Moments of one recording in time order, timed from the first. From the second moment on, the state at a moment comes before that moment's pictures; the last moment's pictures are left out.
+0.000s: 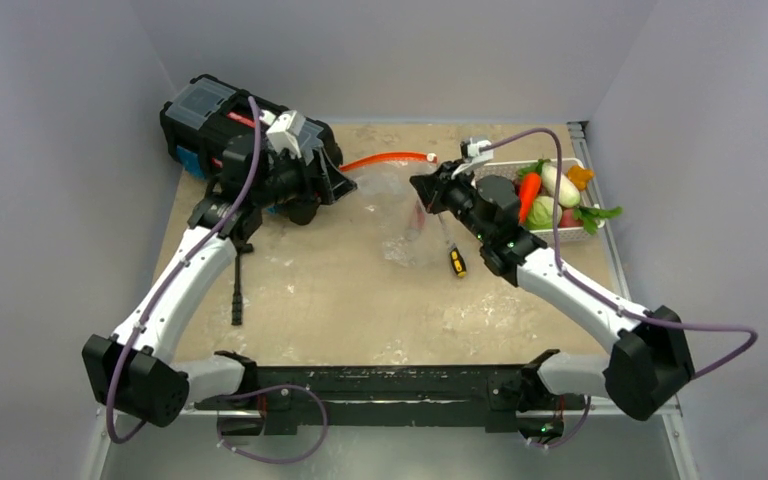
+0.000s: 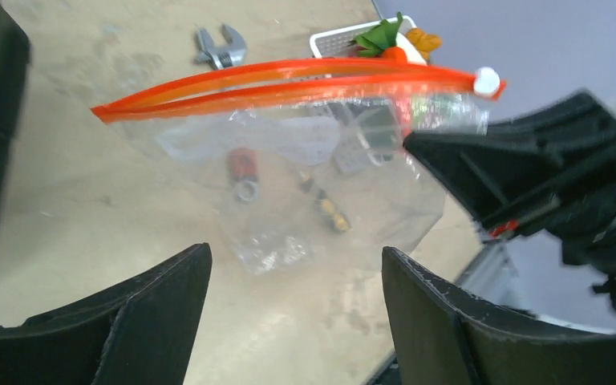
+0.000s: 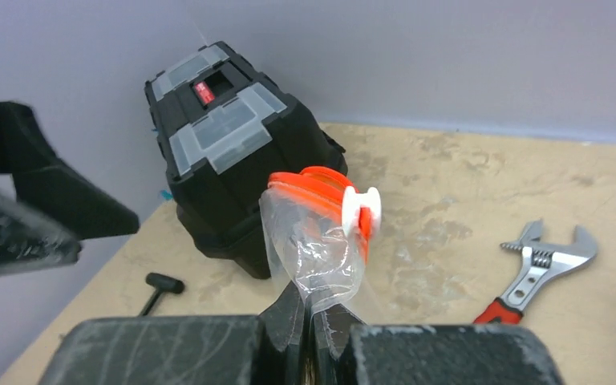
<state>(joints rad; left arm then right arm) -0.29 1.20 1.15 -0.29 0.42 -0.42 0.56 1.29 0.90 0.34 -0.06 0.41</state>
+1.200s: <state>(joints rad) -0.36 1.34 1.11 -0.40 0.38 -1.70 0.91 1.06 0.61 0.52 0.32 -0.05</state>
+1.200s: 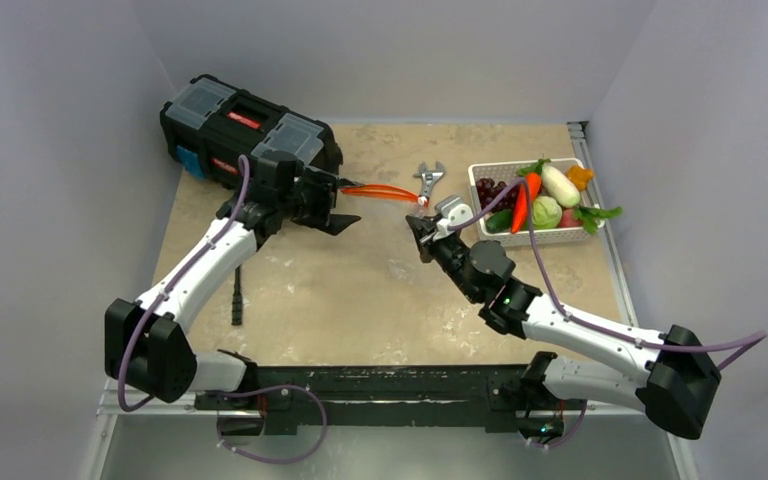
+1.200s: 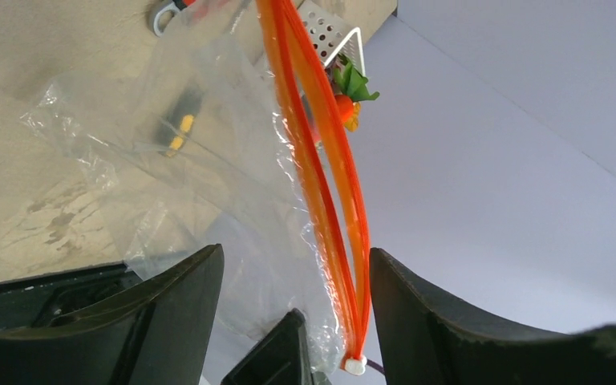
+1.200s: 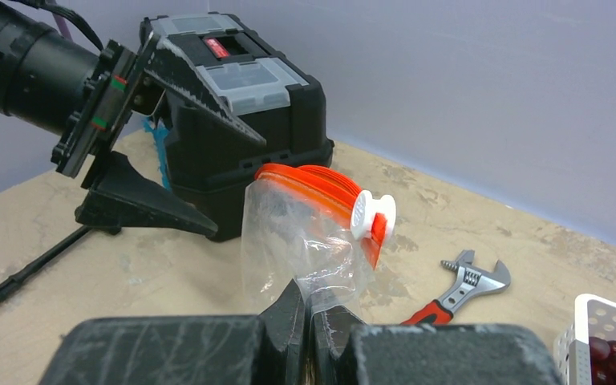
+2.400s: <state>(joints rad) -0.46 1.22 1.35 -0.85 -0.06 -0.97 1.01 0.91 0.78 -0.12 0.26 0.34</state>
